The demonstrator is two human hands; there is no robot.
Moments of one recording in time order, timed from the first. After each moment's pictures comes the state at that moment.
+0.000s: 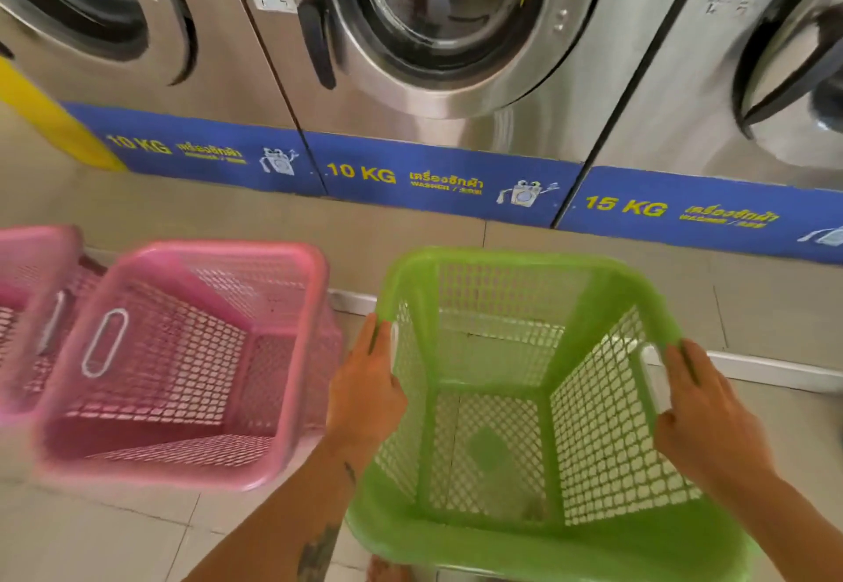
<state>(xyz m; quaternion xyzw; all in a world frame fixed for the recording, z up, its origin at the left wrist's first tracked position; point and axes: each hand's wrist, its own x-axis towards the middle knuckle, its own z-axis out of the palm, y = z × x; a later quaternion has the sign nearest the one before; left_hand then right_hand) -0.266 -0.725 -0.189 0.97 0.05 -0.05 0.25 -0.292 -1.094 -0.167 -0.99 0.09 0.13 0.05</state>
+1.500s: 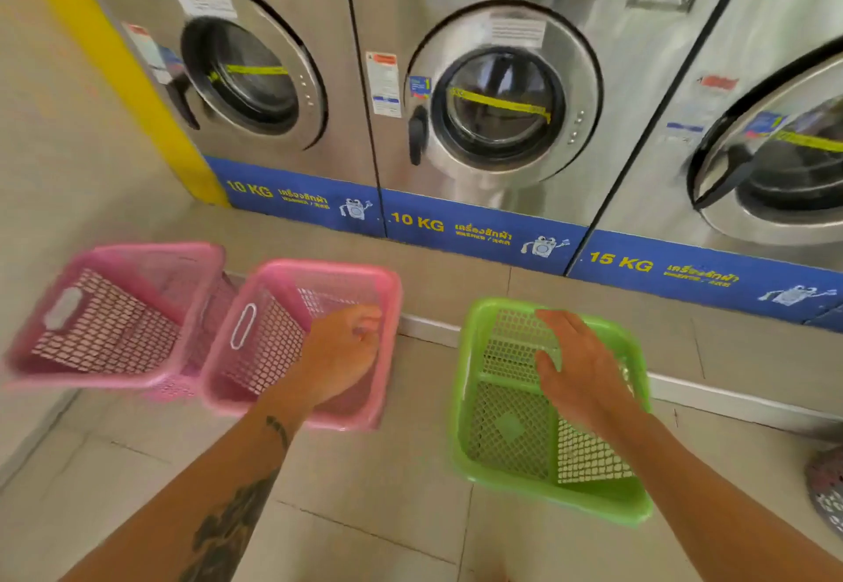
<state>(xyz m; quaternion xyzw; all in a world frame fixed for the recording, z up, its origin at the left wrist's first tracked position) -0.362 -0.586 0.048 0.91 0.07 -0.08 0.40 -0.360 -0.896 0.038 -0.96 -0.07 0.00 0.27</state>
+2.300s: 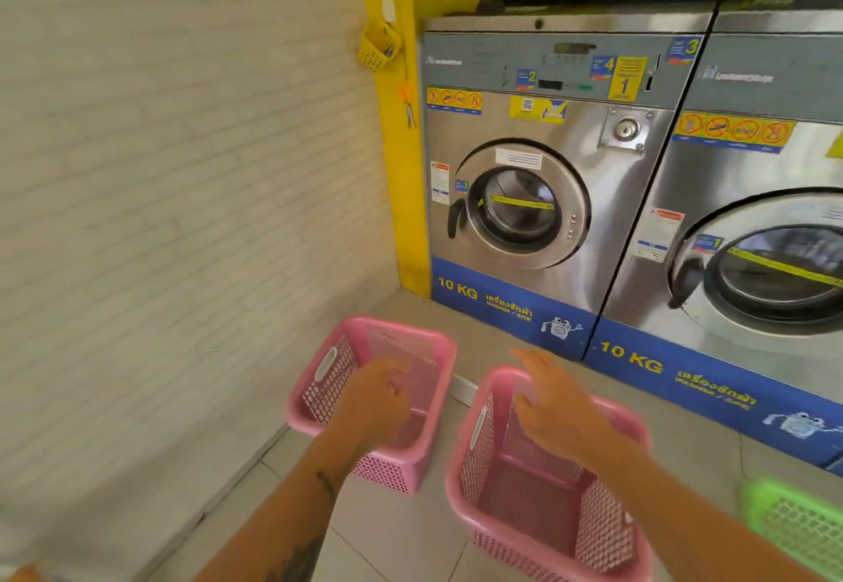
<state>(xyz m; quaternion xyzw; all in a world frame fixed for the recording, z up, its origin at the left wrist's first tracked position) -0.452 -0.157 0.137 0.92 0.19 0.05 0.34 -0.349 -0.393 0.118 -0.91 -0.27 0.06 0.29</state>
